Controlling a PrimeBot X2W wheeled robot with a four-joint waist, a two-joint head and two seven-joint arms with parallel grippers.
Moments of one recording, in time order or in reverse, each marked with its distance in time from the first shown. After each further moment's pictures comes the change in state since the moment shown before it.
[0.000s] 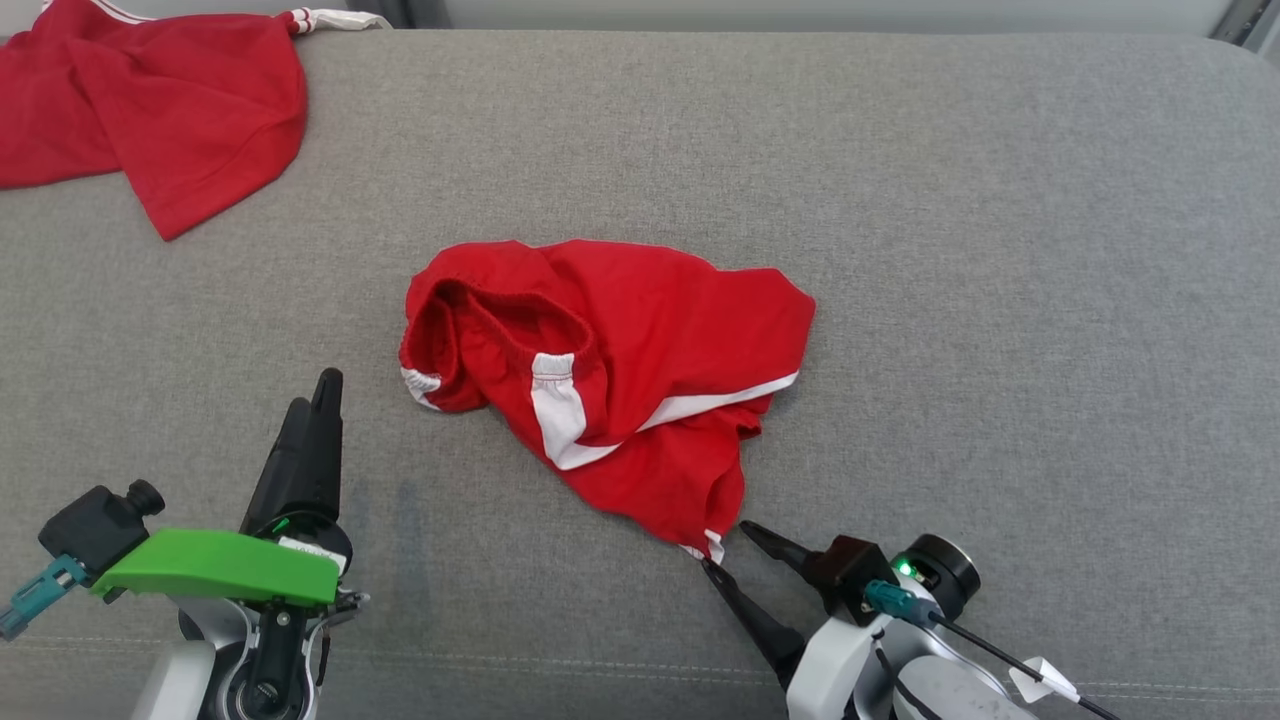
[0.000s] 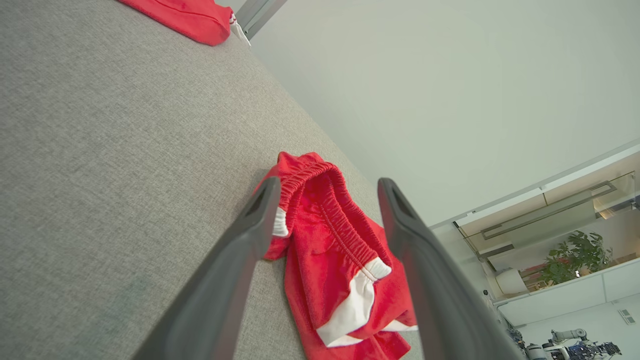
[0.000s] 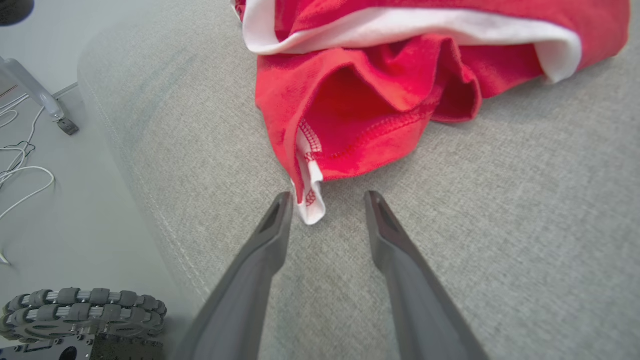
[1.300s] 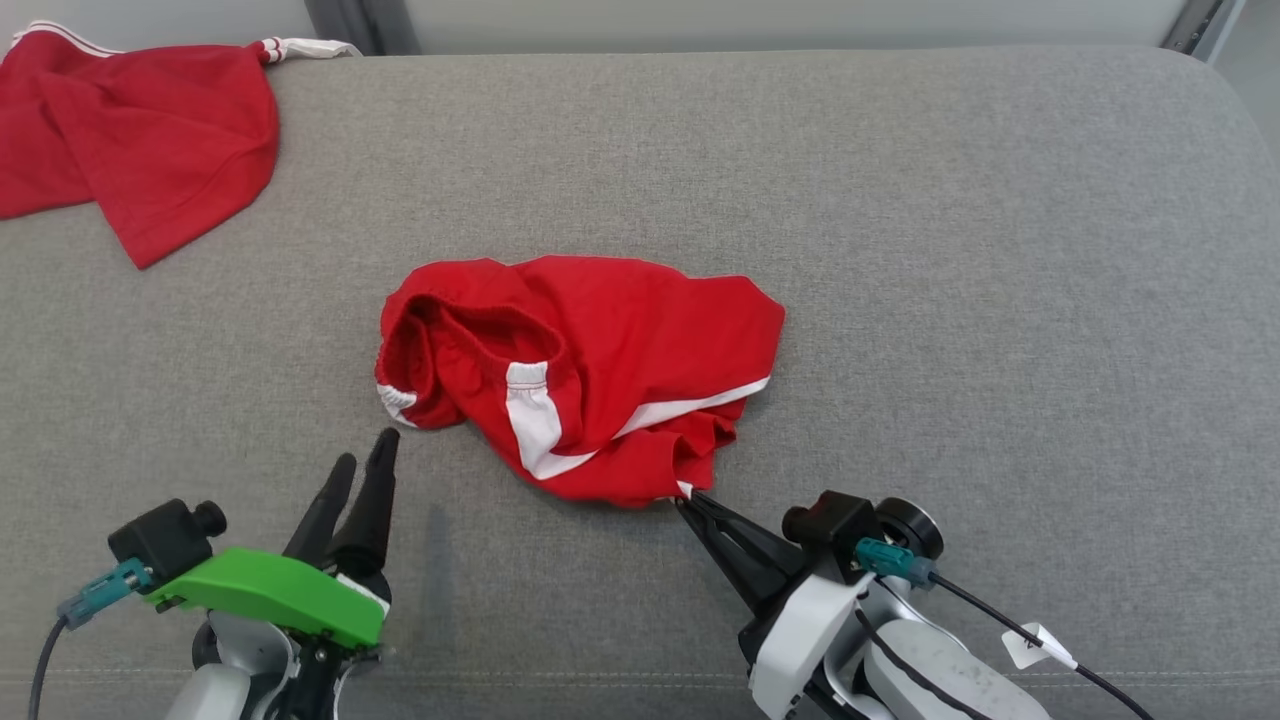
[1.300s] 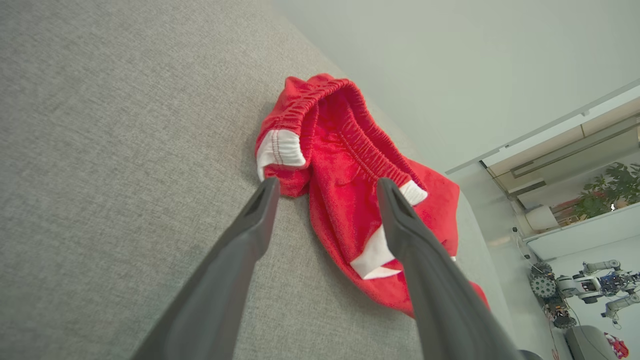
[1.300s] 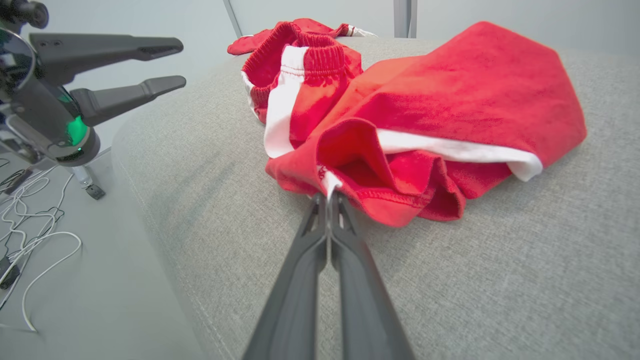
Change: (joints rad) left arm 0.005 0.023 -0.069 0.076 0.059 0.018 0.043; right arm -0.052 0.011 0.055 -0.079 0.151 0.000 0.000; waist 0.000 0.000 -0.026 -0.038
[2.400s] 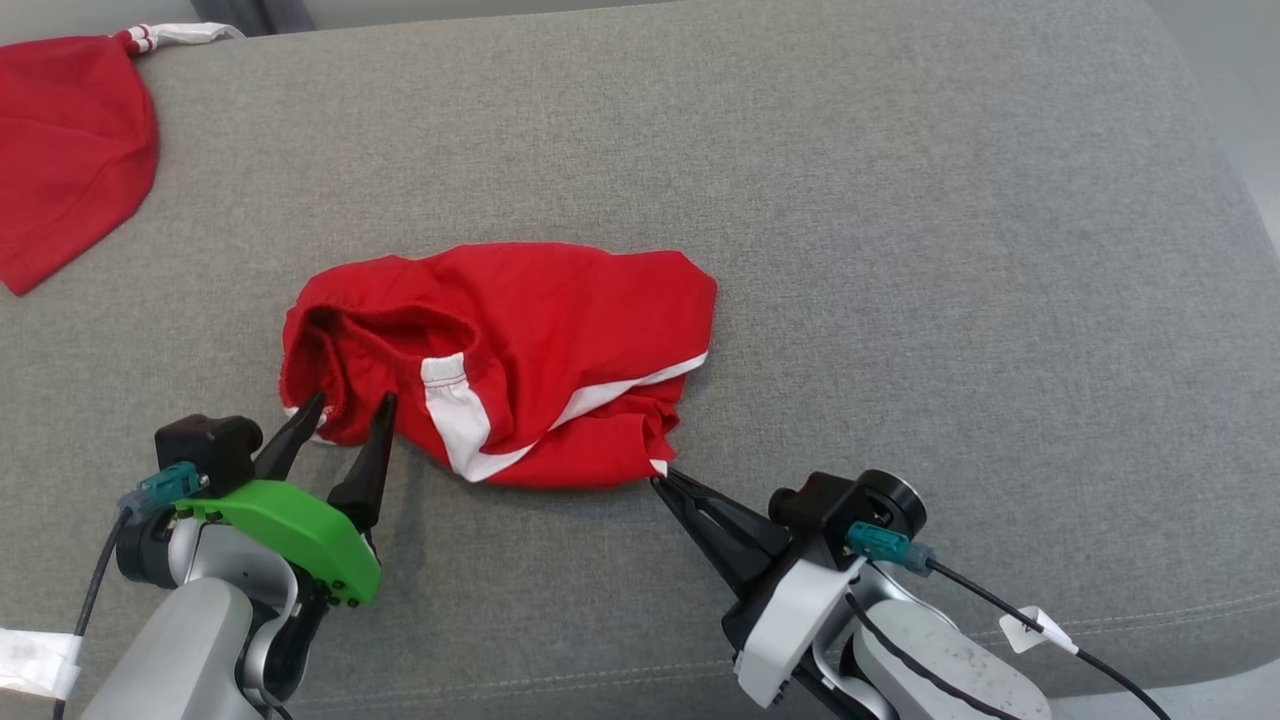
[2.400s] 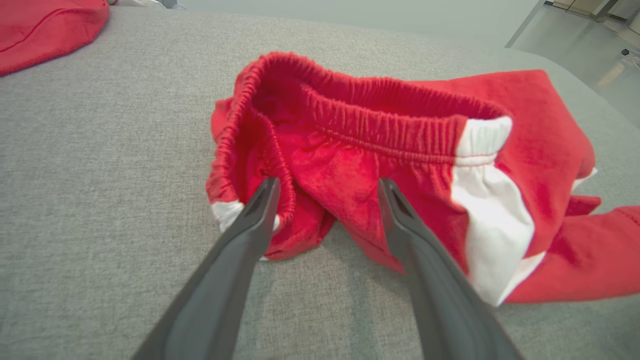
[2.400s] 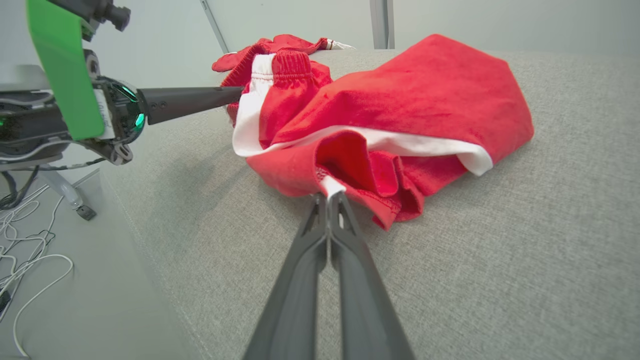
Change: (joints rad) left arm -0.216 0.117 -0.188 0.219 0.429 -0.008 -0.035; right arm -0.032 -0.015 0.037 -0.083 0.024 0.000 0.000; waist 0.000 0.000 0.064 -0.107
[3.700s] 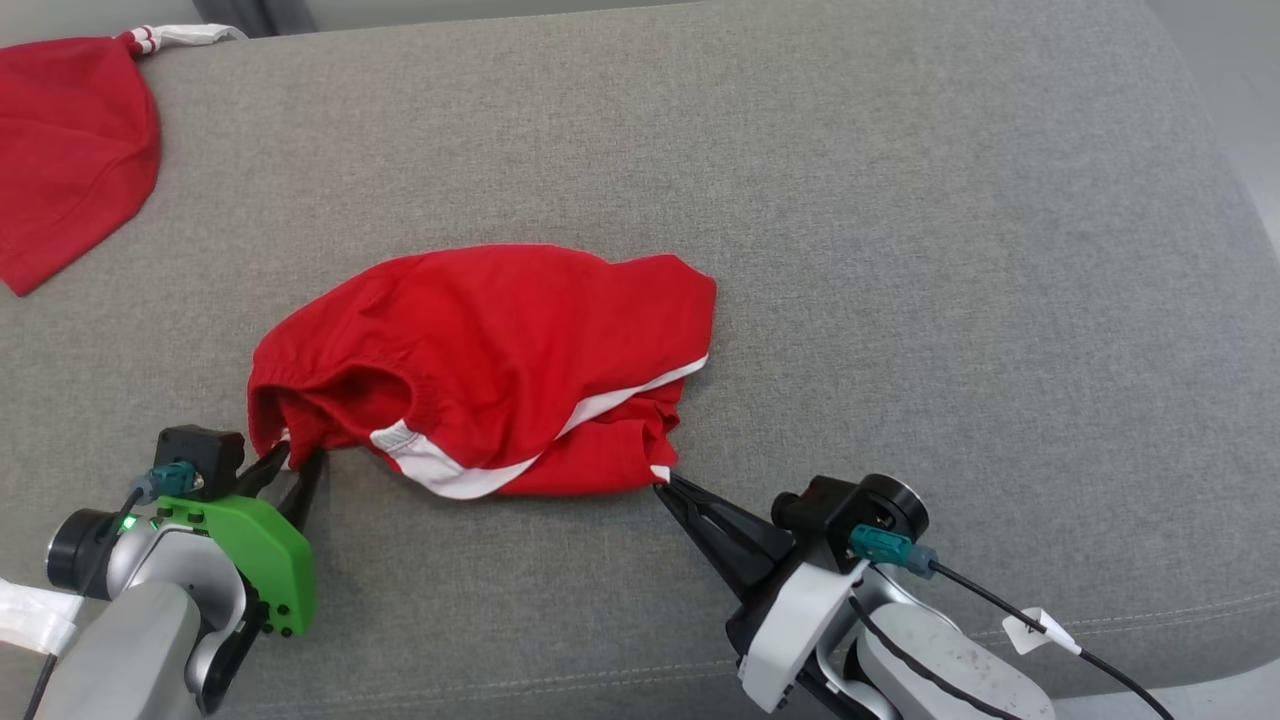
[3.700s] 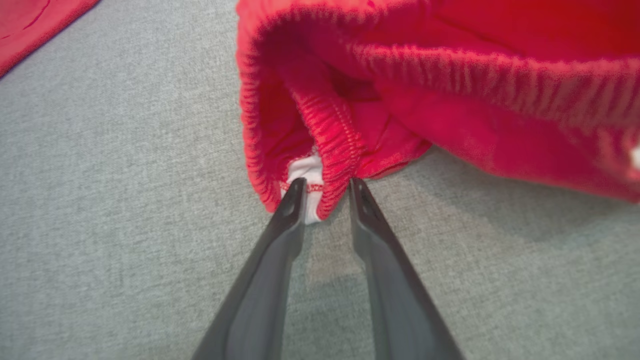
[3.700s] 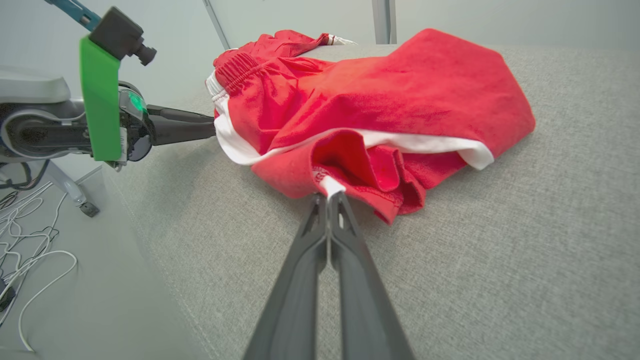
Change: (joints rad) left arm -0.090 0.086 -0.116 0.228 0.112 -0.032 0.067; right arm -0.001 -0.014 0.018 0.001 0.020 0.000 0.000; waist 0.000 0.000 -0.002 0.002
